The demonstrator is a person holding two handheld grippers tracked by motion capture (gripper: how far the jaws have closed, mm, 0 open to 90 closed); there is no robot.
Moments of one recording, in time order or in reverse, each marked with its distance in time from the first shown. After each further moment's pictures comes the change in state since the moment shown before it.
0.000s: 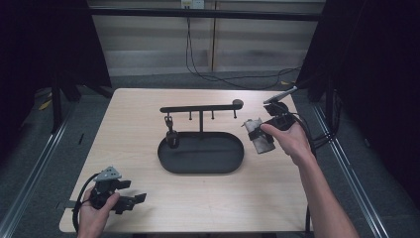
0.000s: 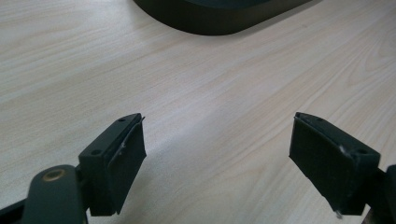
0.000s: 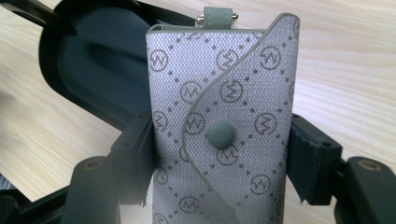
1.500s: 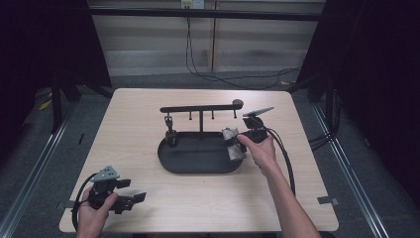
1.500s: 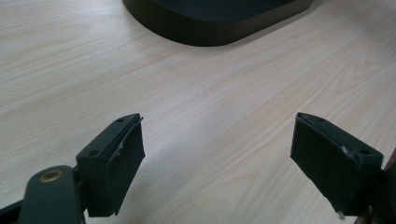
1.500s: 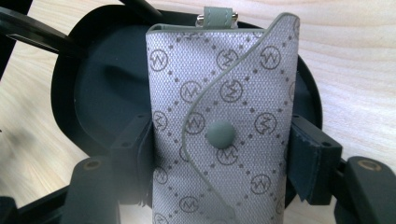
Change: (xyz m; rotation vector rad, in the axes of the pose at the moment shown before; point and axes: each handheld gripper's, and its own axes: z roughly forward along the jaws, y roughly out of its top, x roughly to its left) left arm 0.001 0.000 -0.004 -0.037 -0.022 0.008; right arm 0.010 -0.005 0.095 -0.084 0.158 0.102
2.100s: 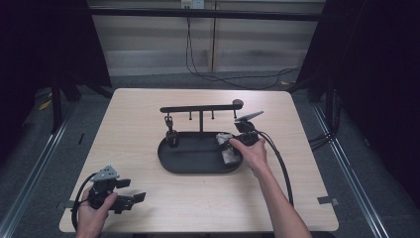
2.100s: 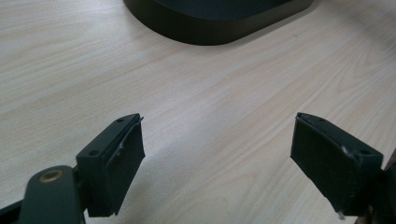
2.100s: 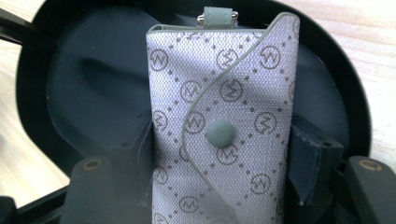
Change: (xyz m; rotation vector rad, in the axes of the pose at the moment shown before) left arm 0.000 0.000 0.000 0.004 0.000 -0.001; right arm 0.001 -0.002 0.035 0.047 -0.033 -0.002
